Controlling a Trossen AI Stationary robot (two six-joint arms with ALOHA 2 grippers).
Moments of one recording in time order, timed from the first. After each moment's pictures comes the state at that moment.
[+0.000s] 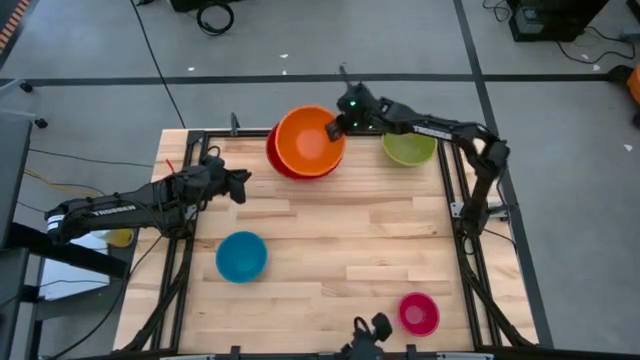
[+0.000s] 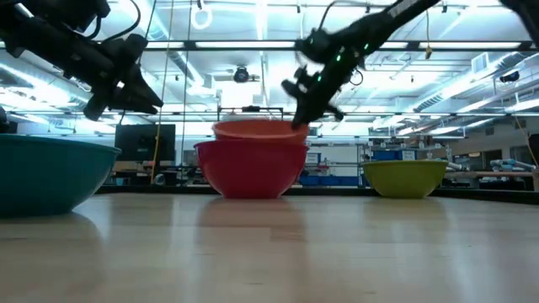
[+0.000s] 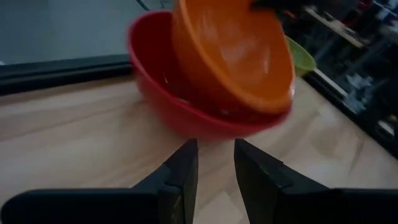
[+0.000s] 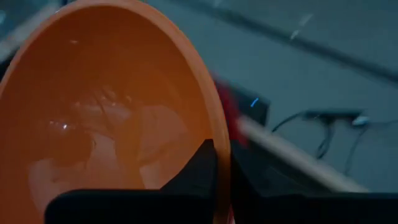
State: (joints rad) left arm 0.27 0.52 0.36 -0.24 -0.38 -0.61; right arm -0.60 1.83 1.47 -0.36 0.04 0.34
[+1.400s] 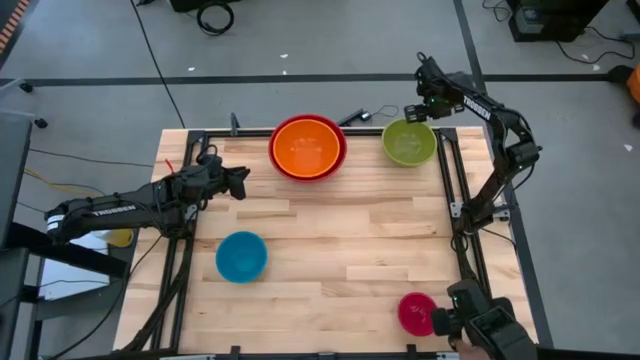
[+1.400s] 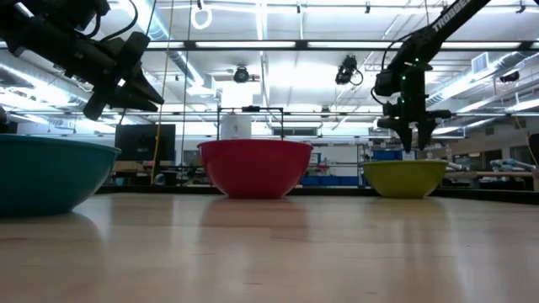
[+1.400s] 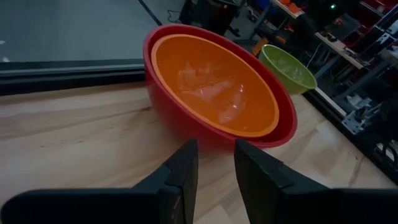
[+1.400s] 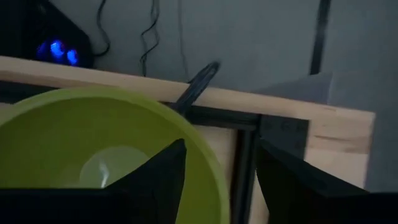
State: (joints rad) left arm 0.27 0.52 0.36 -0.22 -0.42 -0.67; right arm -1.17 1.70 1.38 -0.98 0.25 0.21
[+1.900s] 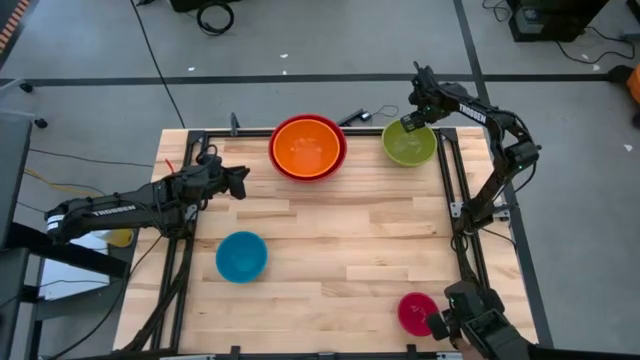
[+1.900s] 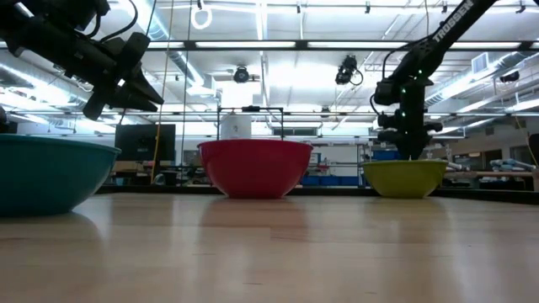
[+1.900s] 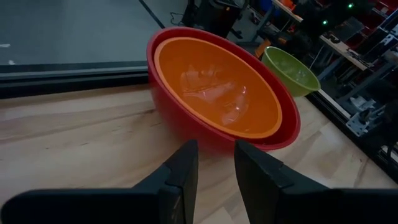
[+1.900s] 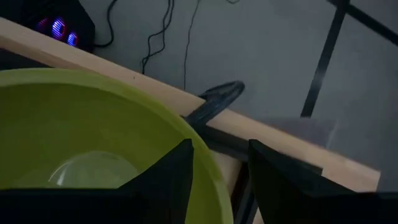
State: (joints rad) left arm 0.27 0.52 0.36 -0.22 -0.43 -0.66; right arm -1.17 1.70 1.23 -0.74 0.24 -0.05
